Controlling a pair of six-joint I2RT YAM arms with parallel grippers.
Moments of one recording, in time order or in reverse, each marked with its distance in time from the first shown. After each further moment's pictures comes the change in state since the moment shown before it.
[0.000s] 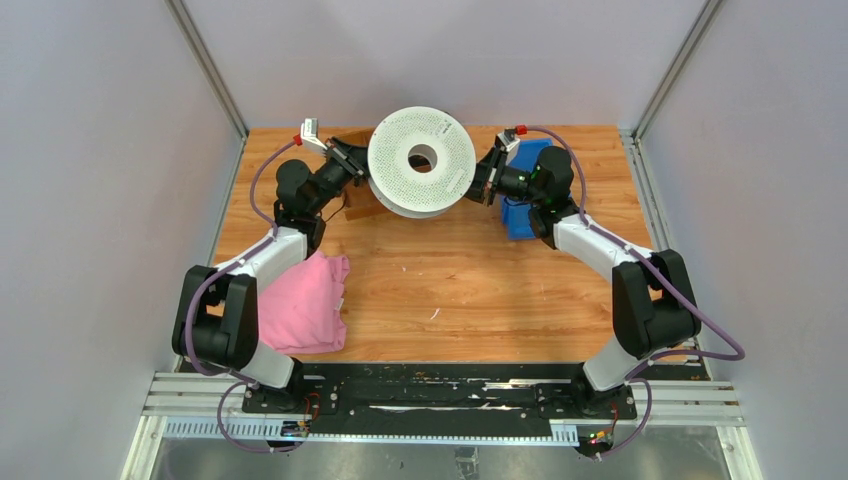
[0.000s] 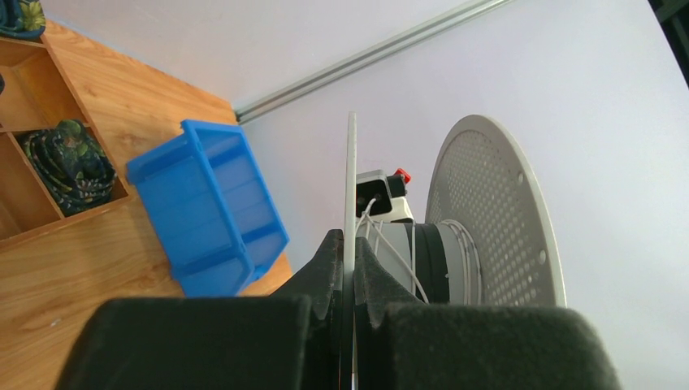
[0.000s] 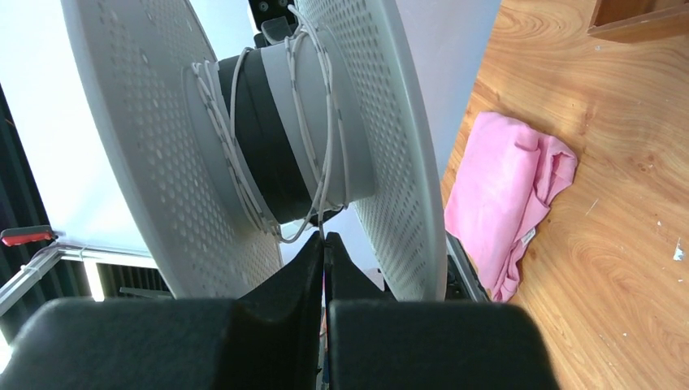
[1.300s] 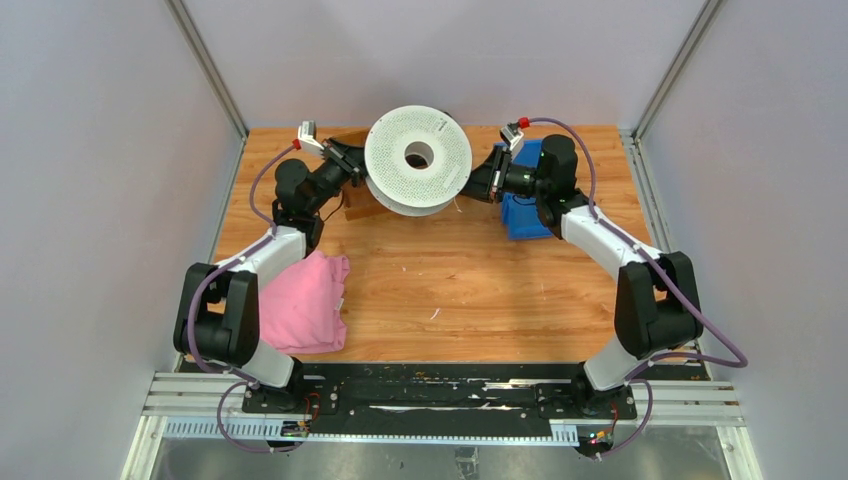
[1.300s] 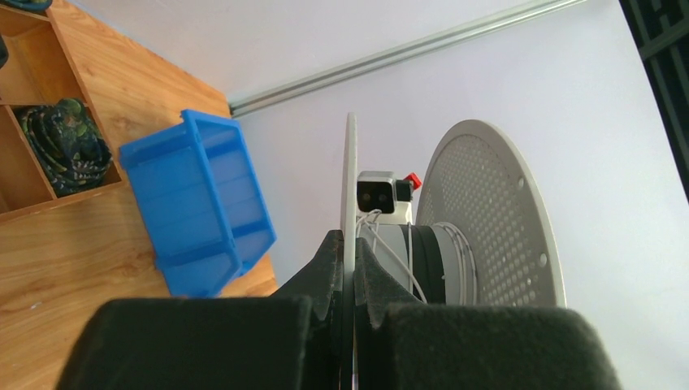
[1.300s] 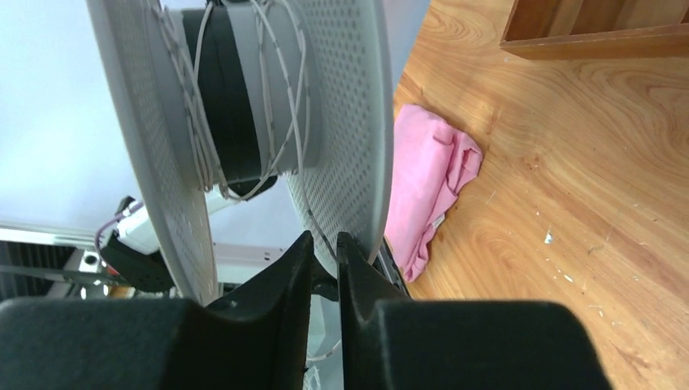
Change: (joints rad) left arm 0.020 0.014 0.000 -0.009 0.004 -0.093; right arm -0.051 -0.004 0.075 -0.280 -0.063 -0.351
